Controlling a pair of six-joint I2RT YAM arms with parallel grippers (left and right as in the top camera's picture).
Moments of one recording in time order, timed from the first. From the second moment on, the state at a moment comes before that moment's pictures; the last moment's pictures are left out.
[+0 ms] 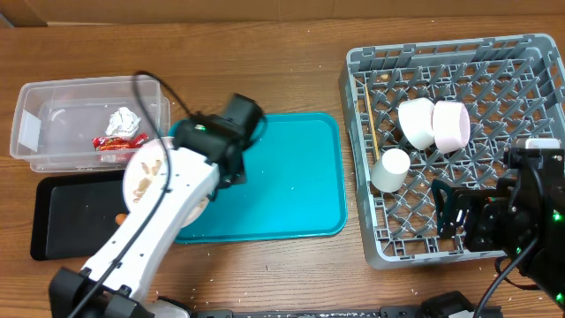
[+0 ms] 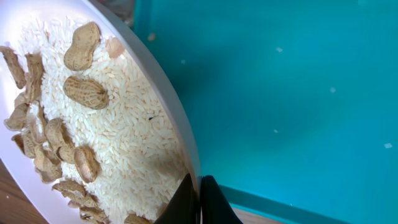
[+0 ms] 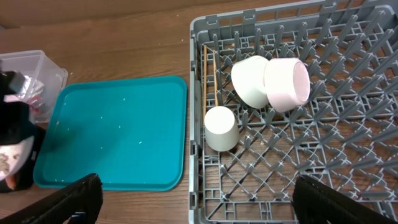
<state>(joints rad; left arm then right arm) -0.41 1.53 1.34 -1.28 -0.31 -0.62 0.29 0.93 1.69 -1.50 0.05 0.28</state>
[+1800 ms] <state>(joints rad) 1.11 1.19 0.94 -1.19 1.40 0.48 0.29 0.93 1.69 -1.53 0.05 0.28</state>
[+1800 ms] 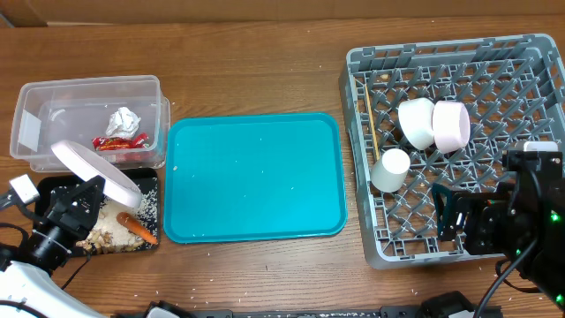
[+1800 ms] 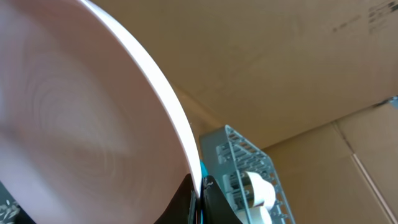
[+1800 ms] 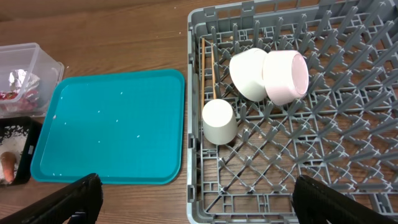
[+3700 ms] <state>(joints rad) -0.58 1.83 0.98 0.62 0.55 -0.84 0.29 0.93 1.69 -1.49 0.04 0.28</state>
